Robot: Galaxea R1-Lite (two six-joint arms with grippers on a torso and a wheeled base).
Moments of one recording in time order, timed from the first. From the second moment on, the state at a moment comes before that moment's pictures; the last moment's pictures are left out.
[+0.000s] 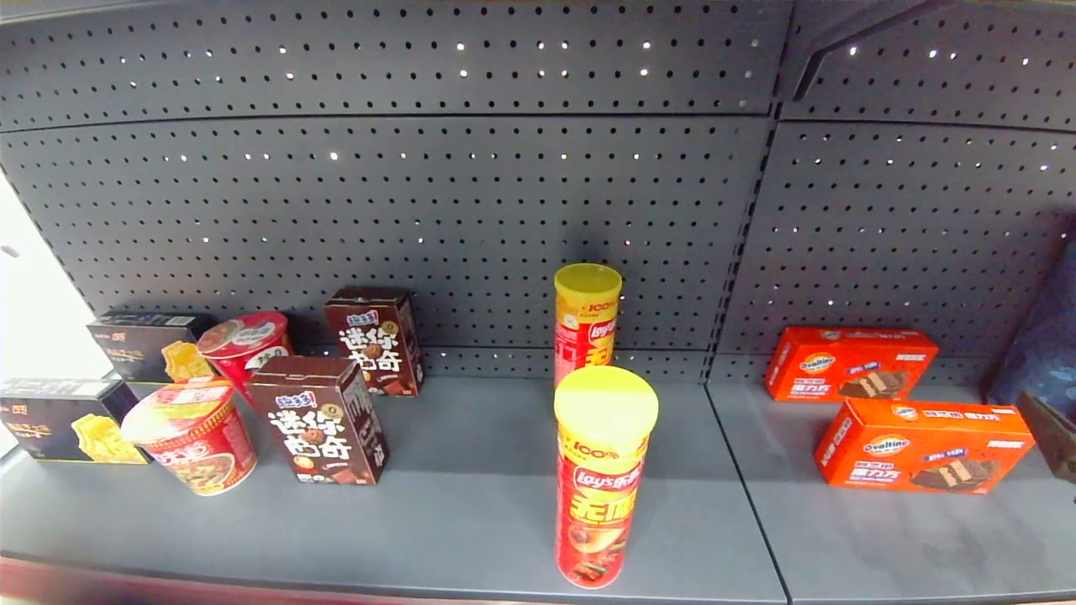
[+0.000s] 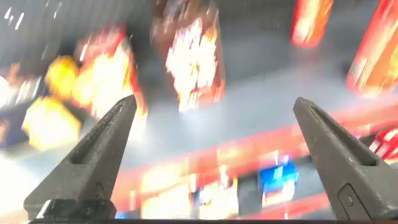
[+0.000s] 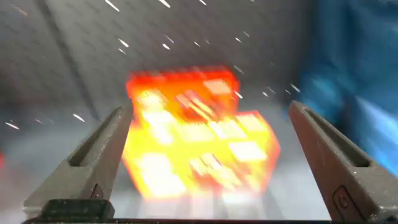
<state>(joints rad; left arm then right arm) -0.06 0.34 -0.24 0.00 -0.15 0.17 0.10 0.98 -0.06 -1.01 -0.30 0.01</state>
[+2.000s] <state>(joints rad) 0.03 0.06 0.00 -0.05 -0.22 0.01 0.00 0.00 -0.01 -0.04 -0.04 -0.02</state>
